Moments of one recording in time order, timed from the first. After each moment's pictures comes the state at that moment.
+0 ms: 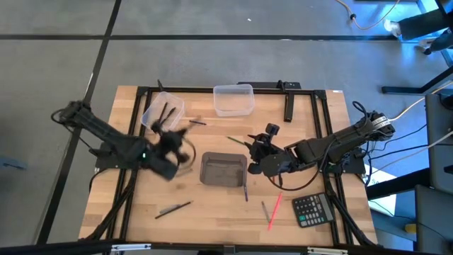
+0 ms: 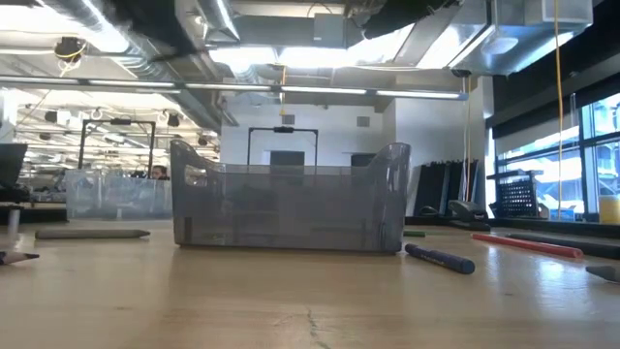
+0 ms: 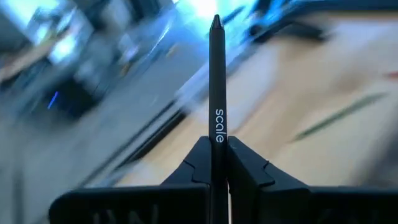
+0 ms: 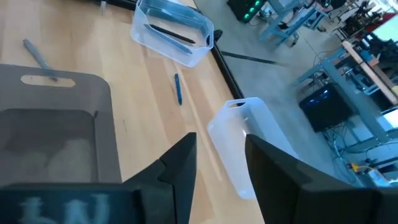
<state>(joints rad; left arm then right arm) -0.42 1.18 0.96 -0.98 -1.17 -0.86 0.37 1.49 1.21 -0.51 0.92 0.07</state>
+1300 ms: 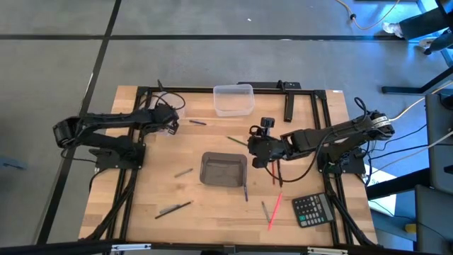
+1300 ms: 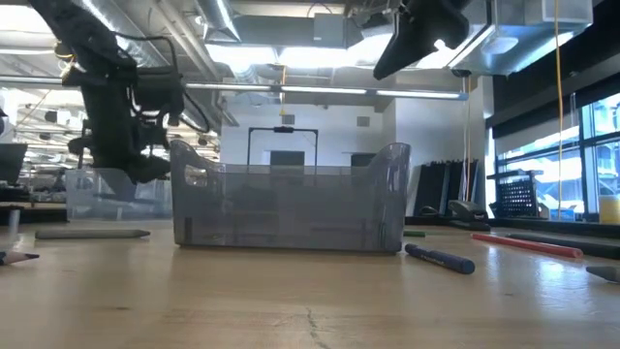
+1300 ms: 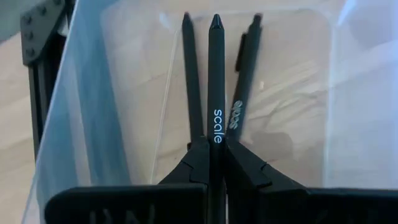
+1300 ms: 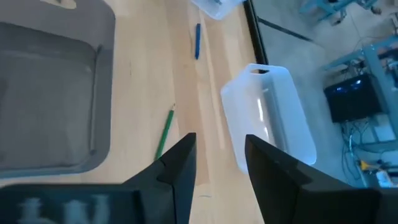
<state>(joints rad) 0.56 1.16 0.45 -0.56 -0.56 -0.56 0.24 1.48 1.21 -0.65 0.69 -0.04</state>
